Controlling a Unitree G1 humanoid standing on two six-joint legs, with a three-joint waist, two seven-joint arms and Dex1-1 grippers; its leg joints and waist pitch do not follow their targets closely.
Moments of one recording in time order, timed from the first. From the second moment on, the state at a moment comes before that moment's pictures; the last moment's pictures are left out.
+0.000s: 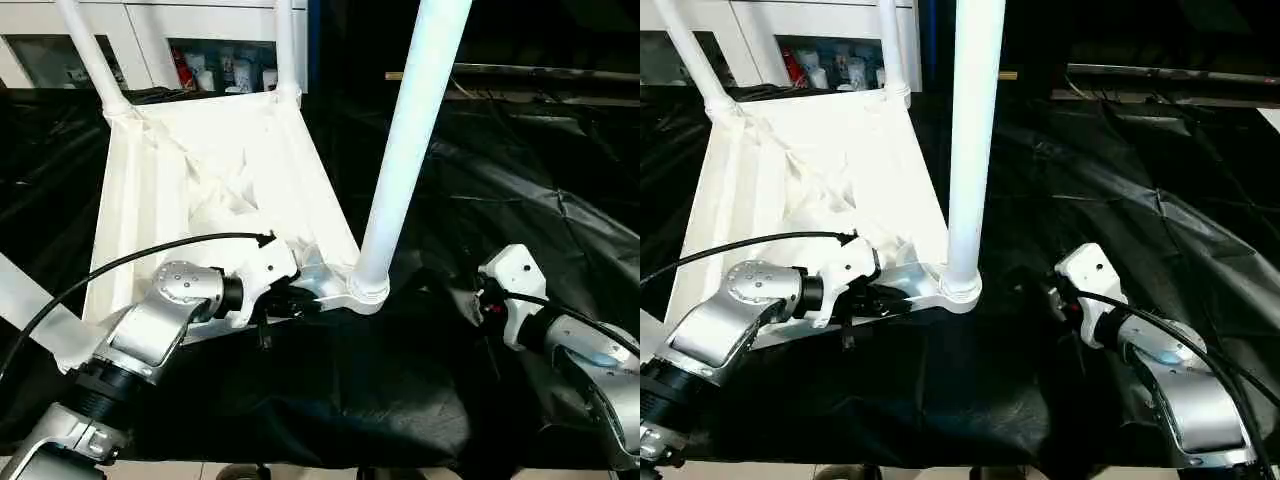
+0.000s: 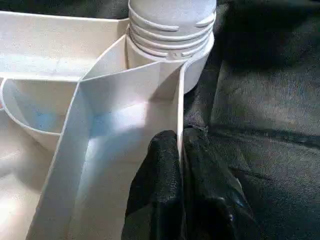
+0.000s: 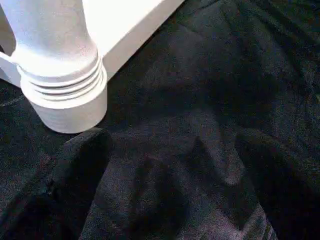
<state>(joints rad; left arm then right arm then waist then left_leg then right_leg) -0.46 0.48 -0.33 0.18 -0.09 0.36 -1.04 -0.08 -0.52 0.01 -0.16 0.17 0.39 0.63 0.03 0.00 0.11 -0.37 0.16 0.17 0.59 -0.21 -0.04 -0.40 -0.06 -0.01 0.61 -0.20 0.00</state>
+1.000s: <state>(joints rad) -0.49 0.45 -0.35 0.22 -0.07 0.30 -1.08 -0.23 -0.42 0.17 0.01 0.16 0.29 0.74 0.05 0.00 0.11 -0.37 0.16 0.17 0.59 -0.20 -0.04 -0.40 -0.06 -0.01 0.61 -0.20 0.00</state>
